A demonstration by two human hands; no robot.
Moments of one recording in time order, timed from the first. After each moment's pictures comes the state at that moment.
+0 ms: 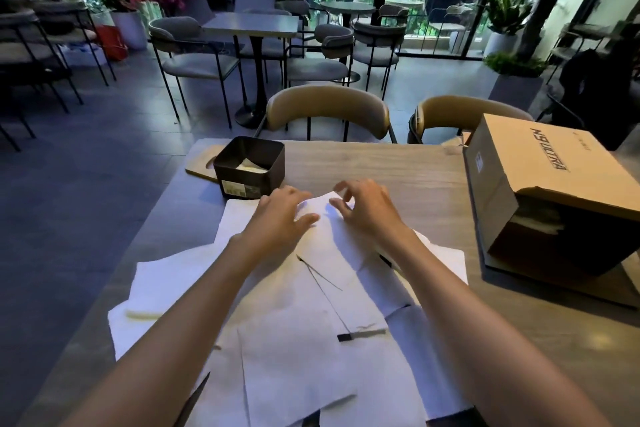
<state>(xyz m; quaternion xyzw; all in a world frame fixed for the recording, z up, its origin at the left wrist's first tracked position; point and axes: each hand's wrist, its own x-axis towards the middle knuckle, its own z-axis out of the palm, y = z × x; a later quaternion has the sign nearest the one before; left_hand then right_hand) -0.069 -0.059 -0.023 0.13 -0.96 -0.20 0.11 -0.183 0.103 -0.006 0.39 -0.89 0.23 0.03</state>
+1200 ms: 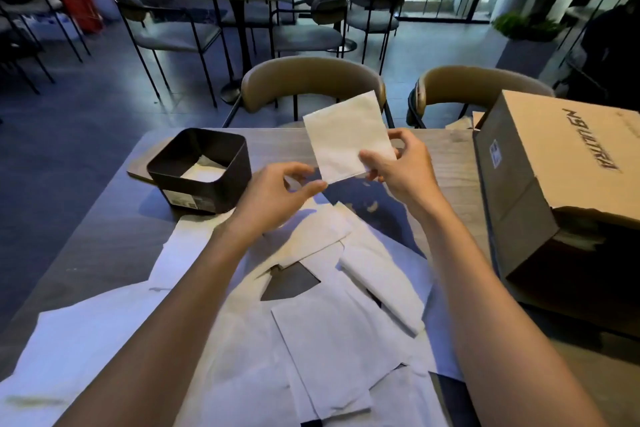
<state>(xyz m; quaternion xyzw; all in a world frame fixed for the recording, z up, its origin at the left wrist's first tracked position) -0.154 -0.057 -0.013 0.17 -0.89 -0.41 0.14 -0.285 0.118 0.008 0.16 -0.77 0.61 -0.09</state>
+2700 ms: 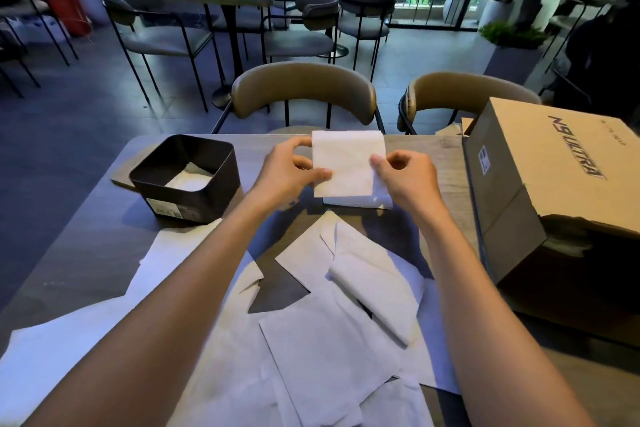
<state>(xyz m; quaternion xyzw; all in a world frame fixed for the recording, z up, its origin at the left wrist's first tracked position) -0.208 -0.053 -0.004 0.14 -0.82 -0.54 0.15 -0.307 0.134 -0.008 0.15 -0.85 0.51 -0.01</state>
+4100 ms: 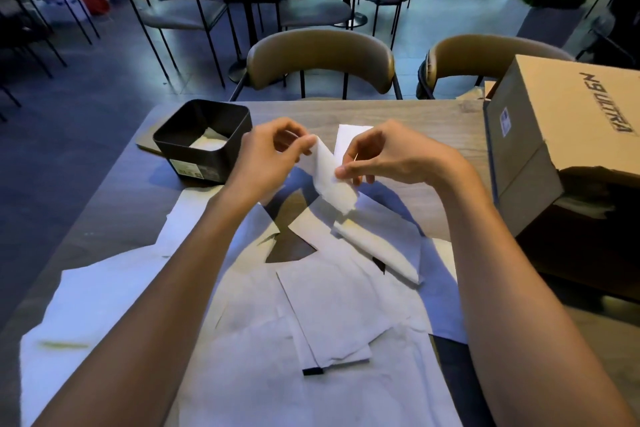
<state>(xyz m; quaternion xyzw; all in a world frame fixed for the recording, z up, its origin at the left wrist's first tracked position) -0.137 -0.052 0.001 0.13 -0.86 -0.44 0.24 -0.273 0.132 0.024 0.44 -0.81 0.30 -0.23</state>
